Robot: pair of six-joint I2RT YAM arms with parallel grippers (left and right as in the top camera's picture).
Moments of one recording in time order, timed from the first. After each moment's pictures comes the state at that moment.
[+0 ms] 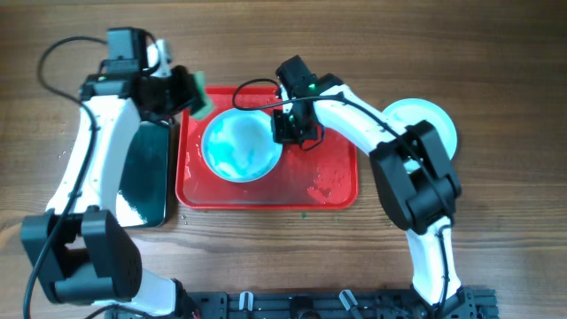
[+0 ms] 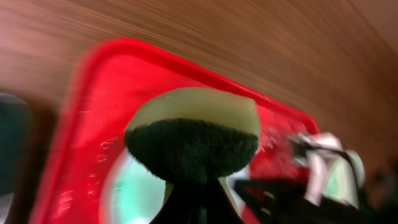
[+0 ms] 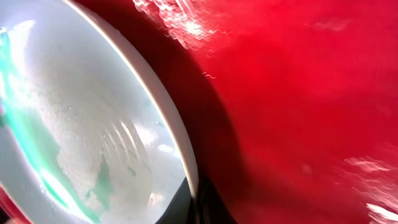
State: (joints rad) left arm 0.05 1.69 1.38 -0.78 0.35 -0.44; right arm 0.55 2.20 1.63 -0.78 -0.31 0.44
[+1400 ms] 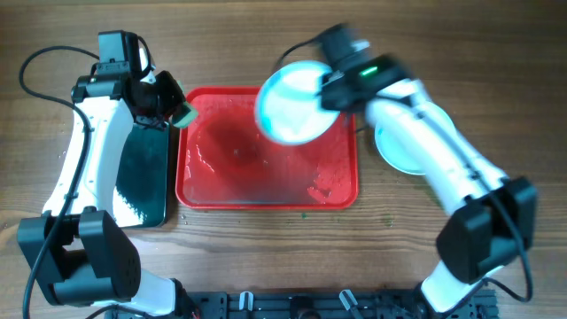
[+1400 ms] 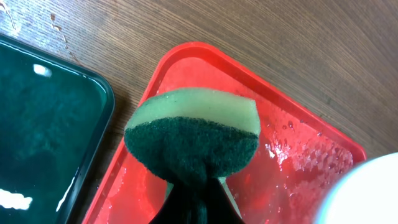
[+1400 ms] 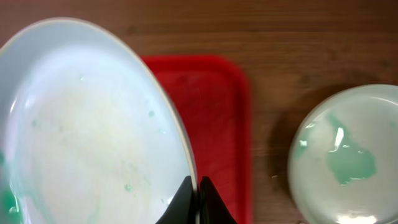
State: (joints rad) left arm 0.07 1.69 1.38 -0.83 0.21 -0.48; right arm 0.43 1.83 1.63 -0.96 0.14 0.47
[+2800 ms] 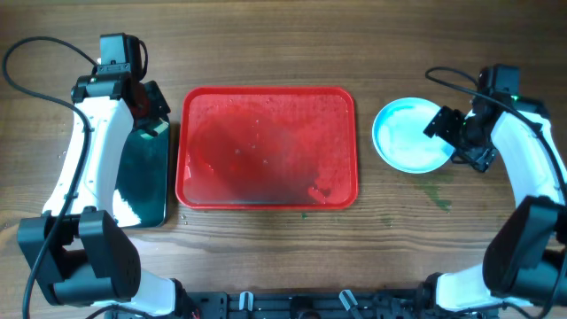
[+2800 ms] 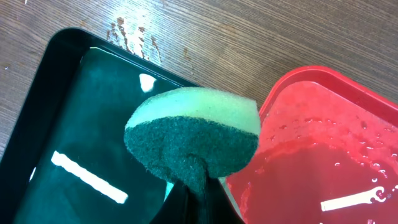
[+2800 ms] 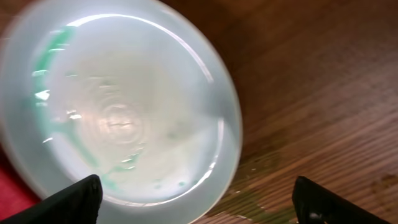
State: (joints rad) left arm 0.07 1.69 1.38 -0.89 -0.17 -0.37; right arm -0.23 1.67 1.17 -0.89 -0.04 0.41
